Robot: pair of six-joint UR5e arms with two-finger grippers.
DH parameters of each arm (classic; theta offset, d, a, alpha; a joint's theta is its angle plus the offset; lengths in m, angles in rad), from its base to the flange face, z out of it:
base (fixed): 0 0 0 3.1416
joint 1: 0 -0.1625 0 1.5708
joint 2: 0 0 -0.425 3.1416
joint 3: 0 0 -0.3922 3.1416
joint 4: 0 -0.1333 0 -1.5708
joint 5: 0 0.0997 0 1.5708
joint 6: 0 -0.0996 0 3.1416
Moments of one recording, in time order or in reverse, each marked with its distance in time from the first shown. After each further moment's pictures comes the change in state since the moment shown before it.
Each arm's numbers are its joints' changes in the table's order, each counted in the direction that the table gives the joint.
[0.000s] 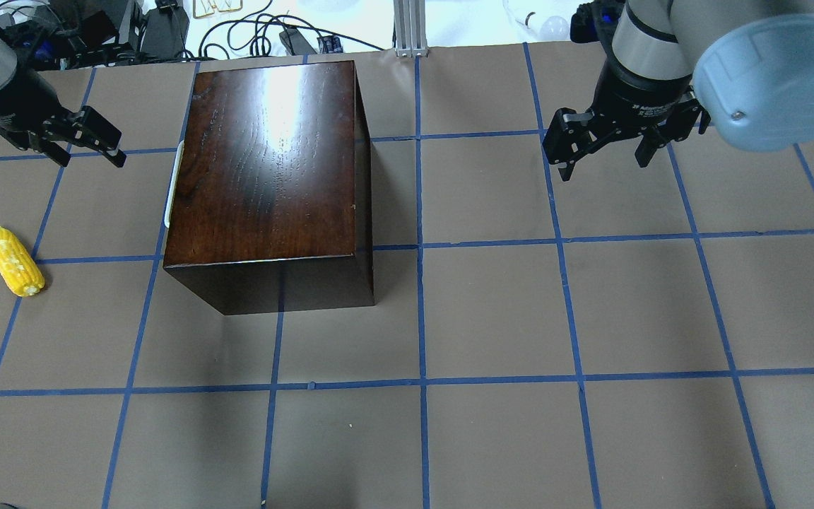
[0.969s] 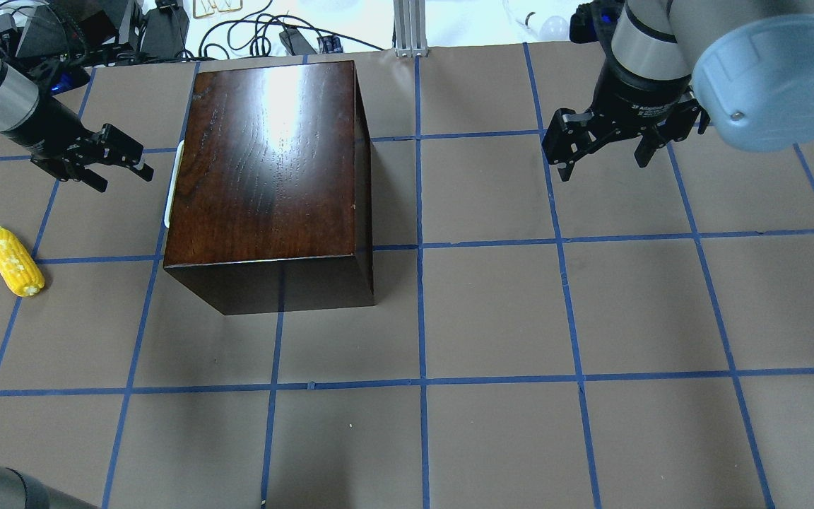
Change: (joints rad) left arm -0.030 0.062 -0.048 -0.005 -0.130 0.041; right arm -0.001 0.000 0.000 0.000 0.000 0.000
